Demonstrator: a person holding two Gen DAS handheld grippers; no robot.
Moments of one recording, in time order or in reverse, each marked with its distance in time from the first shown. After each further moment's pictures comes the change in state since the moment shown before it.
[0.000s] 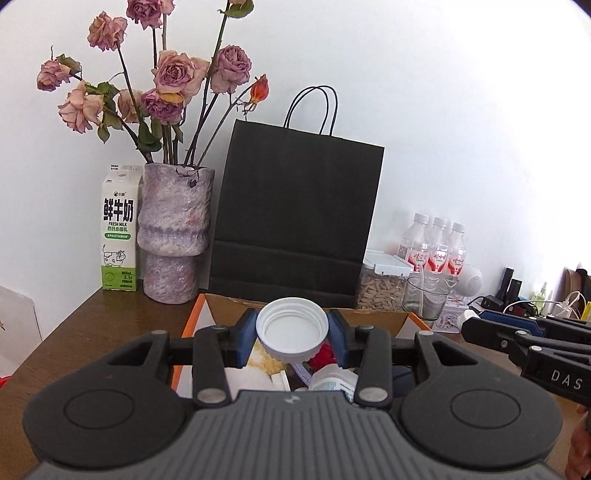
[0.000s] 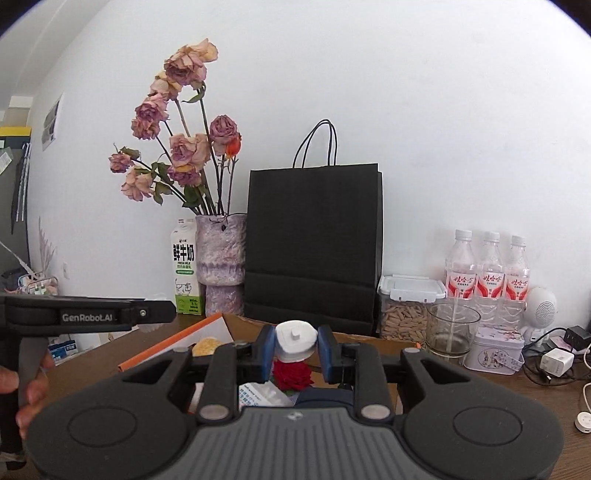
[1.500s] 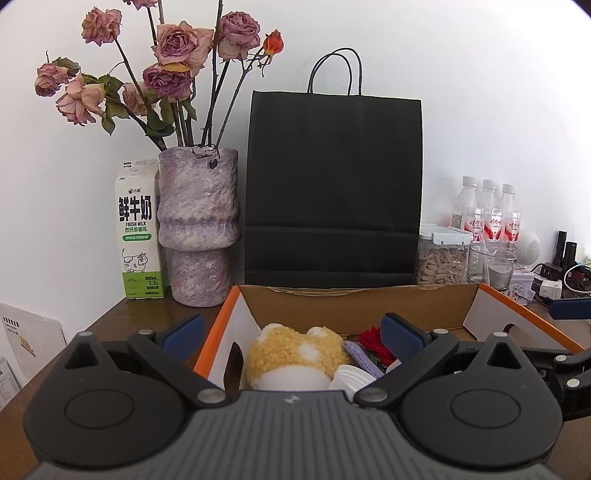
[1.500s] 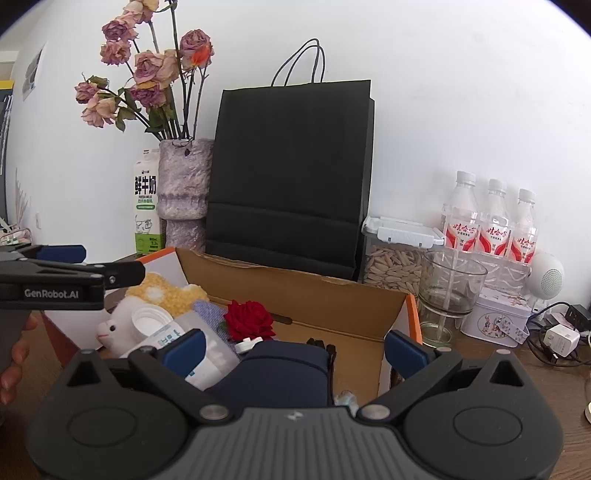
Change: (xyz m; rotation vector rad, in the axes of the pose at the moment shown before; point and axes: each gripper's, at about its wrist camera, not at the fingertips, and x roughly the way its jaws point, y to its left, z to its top) left arm 0.058 0.012 -0.037 0.113 -0.031 0.138; right arm 0.067 -0.014 -0.040 -0.063 0.134 -0.066
